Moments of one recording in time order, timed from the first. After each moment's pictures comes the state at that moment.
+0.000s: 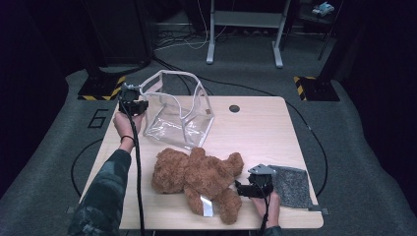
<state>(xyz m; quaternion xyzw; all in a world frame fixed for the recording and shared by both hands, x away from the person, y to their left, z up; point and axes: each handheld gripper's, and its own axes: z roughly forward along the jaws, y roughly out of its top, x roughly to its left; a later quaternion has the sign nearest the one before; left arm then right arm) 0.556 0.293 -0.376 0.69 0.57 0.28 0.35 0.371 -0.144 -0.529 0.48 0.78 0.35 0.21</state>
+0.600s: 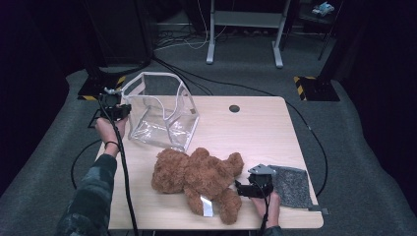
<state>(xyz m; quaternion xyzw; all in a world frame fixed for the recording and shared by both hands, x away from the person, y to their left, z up) 0.534 0.340 -0.379 0.67 0.59 0.30 0.33 0.371 -0.144 -0.529 0.48 0.78 0.35 0.21</state>
